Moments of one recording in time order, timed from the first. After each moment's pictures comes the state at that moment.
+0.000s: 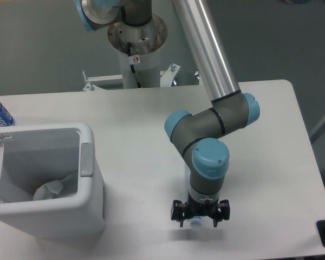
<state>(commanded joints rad) 2.41 -2.30 -1.40 -0.78 1.50 0.42</state>
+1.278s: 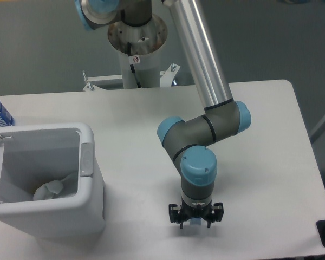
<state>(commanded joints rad) 2.40 -2.31 -1.41 -0.78 1.55 0.41</state>
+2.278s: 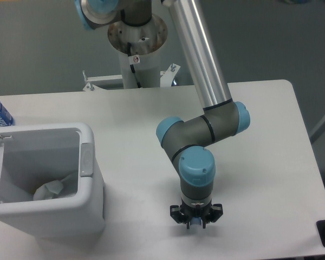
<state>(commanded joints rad) 2.40 -2.30 -1.41 -0.78 1.55 0.42</state>
